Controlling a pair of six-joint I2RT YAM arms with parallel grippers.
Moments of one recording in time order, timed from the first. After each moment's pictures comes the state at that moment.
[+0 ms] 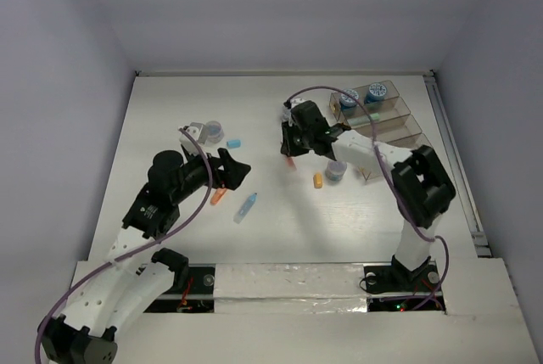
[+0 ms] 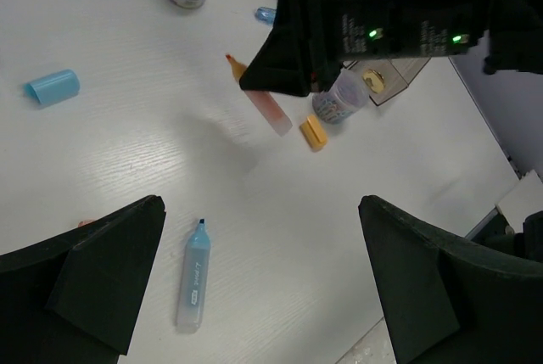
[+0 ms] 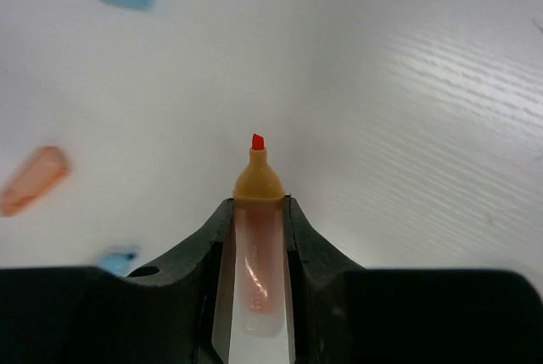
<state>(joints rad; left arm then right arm) -0.42 0.67 0.64 -0.23 0.25 -0.42 0.66 1.89 1.34 -0.28 0.01 0.31</state>
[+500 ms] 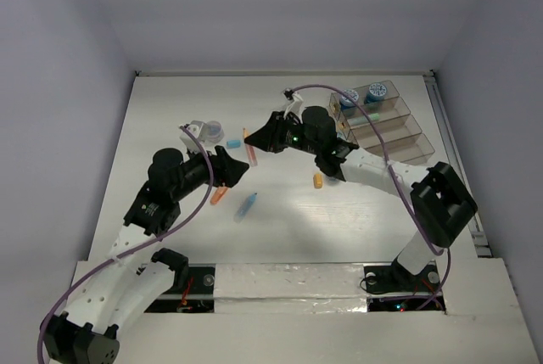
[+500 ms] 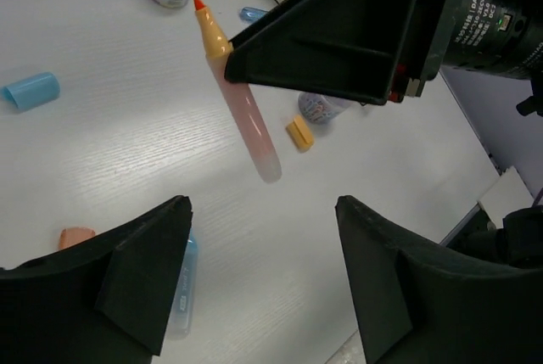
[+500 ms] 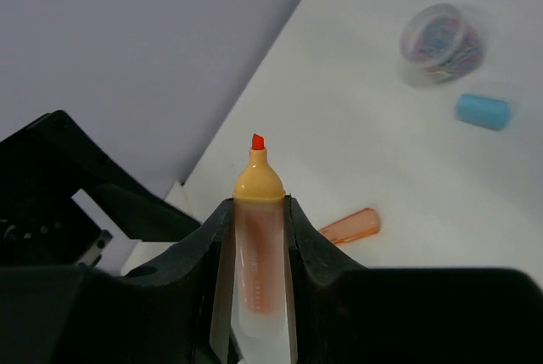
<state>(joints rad) -0.39 0.70 0.64 -0.20 0.31 -0.43 0.73 1.65 1.11 0.40 -0.35 0.72</state>
